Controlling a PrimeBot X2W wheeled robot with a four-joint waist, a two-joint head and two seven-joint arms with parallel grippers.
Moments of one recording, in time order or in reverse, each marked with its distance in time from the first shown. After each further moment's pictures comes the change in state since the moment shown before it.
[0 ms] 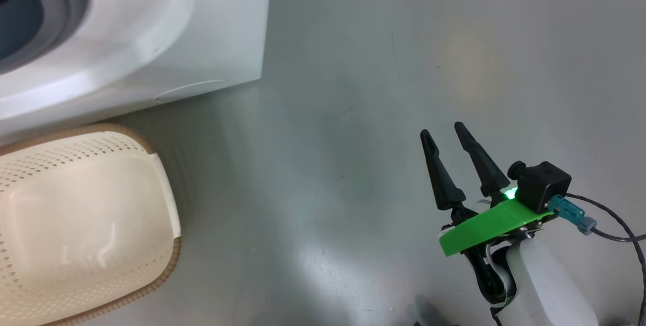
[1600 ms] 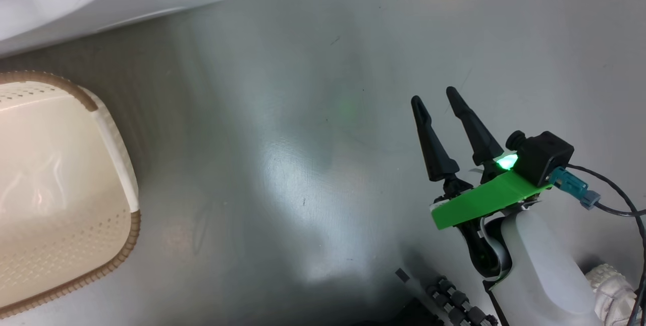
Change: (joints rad) left arm -0.663 0.159 -0.183 0.314 -0.069 -0.072 -0.156; right arm -0.087 0.001 0.035 -0.024 0.044 0.000 0.000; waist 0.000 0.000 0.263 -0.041
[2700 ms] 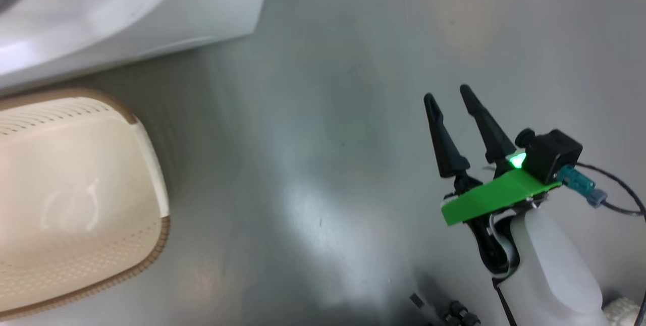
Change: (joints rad) left arm 0.210 -0.058 -0.014 0.141 -0.103 0.042 -0.052; right arm -0.007 -0.001 -0.049 0.023 -0.055 0.000 0.000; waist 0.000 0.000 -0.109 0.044
